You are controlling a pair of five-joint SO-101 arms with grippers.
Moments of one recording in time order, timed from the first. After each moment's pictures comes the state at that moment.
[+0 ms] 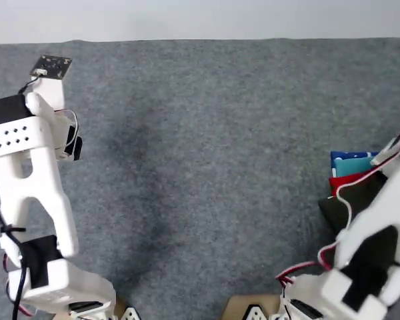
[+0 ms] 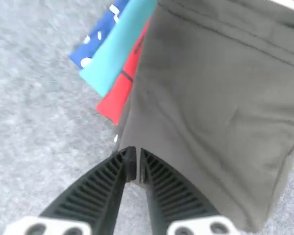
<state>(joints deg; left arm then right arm) -19.0 2.2 -10.3 99.0 -13.8 34.1 -5.4 -10.6 96.6 -10.4</state>
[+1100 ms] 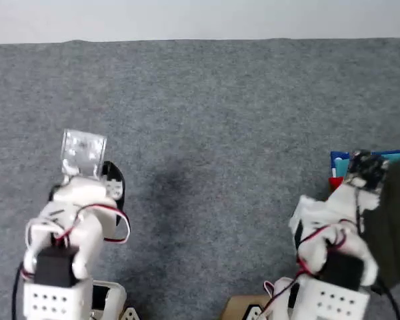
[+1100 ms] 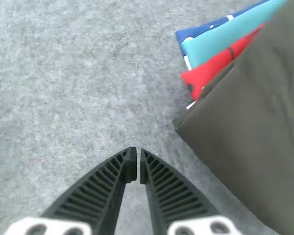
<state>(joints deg) 1.8 -73.9 57.7 64.9 1.1 12.0 -76.8 61.0 74.2 -6.3</state>
